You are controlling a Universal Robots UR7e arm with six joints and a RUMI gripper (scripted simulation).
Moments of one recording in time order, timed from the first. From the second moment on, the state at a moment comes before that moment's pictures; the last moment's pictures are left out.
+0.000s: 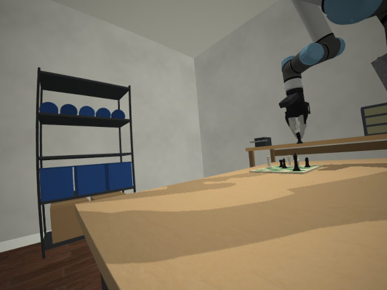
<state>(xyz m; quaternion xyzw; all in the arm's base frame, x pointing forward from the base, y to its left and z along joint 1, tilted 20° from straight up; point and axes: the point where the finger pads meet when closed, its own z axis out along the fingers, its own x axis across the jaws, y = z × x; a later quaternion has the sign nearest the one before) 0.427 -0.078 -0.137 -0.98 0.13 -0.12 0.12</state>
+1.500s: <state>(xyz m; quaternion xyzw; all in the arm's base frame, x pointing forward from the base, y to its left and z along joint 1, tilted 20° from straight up) 0.616 -0.008 -0.073 -0.98 0.05 -0.13 0.11</state>
